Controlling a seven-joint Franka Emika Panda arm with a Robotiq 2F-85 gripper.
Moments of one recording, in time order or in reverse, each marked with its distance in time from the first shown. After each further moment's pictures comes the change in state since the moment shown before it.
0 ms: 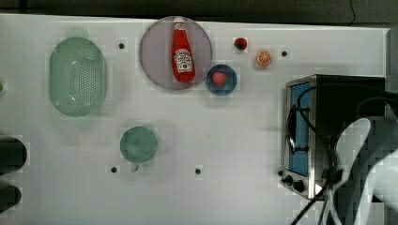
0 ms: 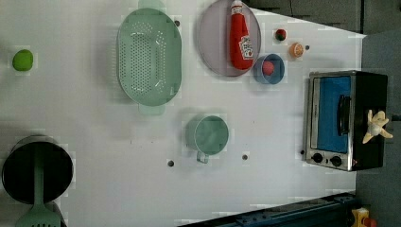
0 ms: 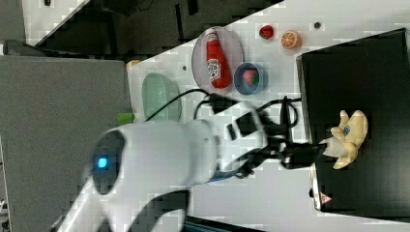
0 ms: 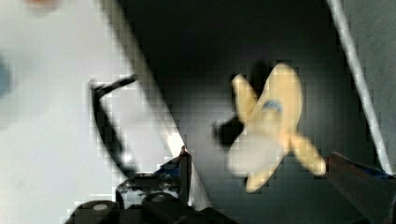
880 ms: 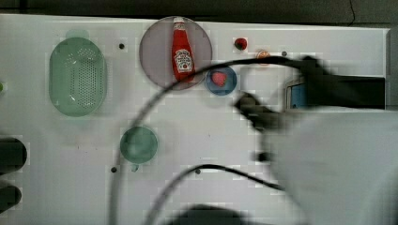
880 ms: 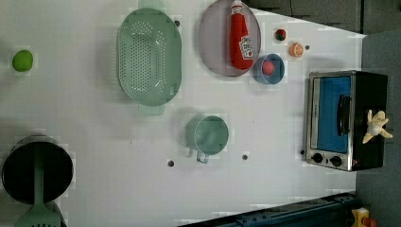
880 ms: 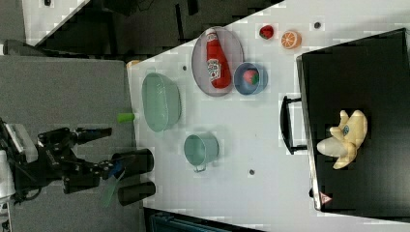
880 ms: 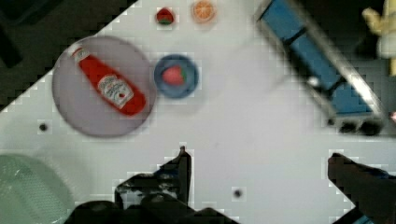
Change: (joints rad) arm 0.082 -0.383 0.473 0.107 -0.021 -0.367 0.837
